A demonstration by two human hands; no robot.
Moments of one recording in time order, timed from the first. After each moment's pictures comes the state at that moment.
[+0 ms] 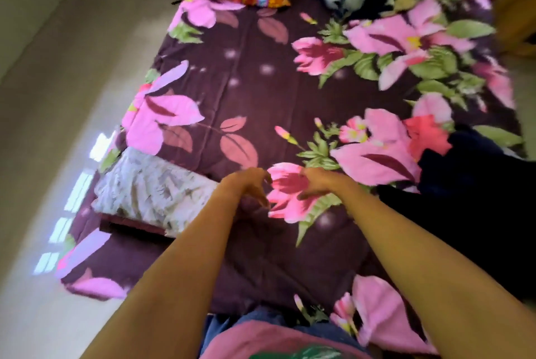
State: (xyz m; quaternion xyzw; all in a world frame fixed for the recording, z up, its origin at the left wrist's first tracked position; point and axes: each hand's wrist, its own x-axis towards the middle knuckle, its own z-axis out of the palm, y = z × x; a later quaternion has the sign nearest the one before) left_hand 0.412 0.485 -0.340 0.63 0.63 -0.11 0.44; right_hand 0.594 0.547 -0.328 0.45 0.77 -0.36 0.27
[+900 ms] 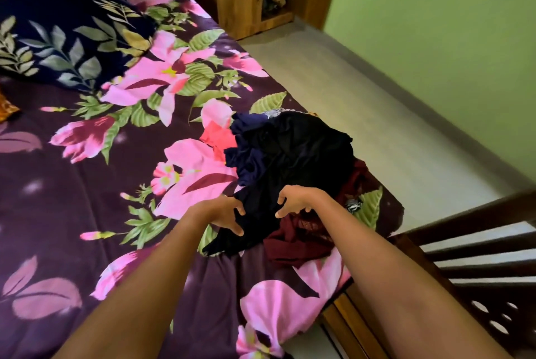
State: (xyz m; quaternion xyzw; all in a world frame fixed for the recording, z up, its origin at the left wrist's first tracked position) left_hand 0.817 0.574 -0.284 0.82 0.35 -0.29 0.35; right_hand 1.007 0.503 -0.256 0.70 0.52 -0.46 0.16
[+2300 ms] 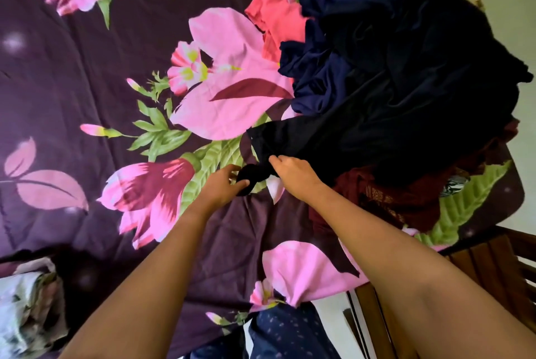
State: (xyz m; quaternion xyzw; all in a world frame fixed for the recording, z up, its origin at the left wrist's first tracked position) left_hand 0.742 0.574 -0.516 0.58 0.64 -0.08 0.50; right_hand 0.931 0.556 -0.515 0.58 0.77 -0.25 0.13
